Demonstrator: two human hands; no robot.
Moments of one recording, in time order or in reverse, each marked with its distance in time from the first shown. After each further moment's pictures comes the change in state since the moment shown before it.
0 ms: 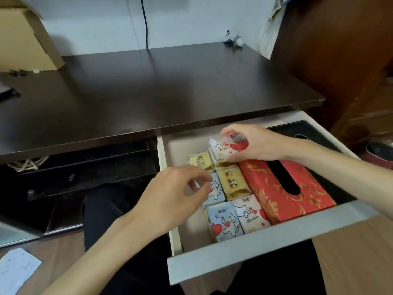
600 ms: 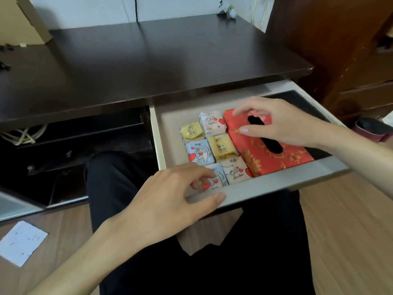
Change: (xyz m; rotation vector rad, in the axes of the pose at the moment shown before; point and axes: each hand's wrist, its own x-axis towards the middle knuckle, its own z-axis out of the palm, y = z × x) left_hand -0.069 0.028 0.016 0.029 -0.102 0.077; right_hand -0.099 -0.026 -0.007 0.060 0.158 -0.080
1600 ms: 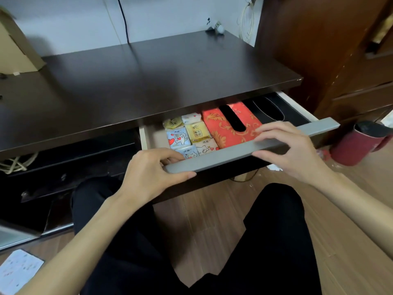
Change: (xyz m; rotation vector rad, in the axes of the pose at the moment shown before) left_hand 0.080 -0.072 0.003 0.047 0.273 -0.073; right_hand -0.038 0.079 0.036 -0.040 0.517 -0.105
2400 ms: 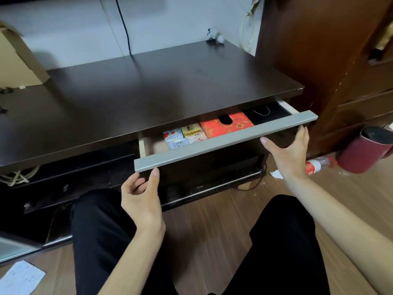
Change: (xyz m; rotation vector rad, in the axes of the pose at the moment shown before) left_hand -0.014 -0.015 0.068 -0.868 0.888 -0.758; right_hand 0.019 0.064 0.053 0.187 0.440 0.804
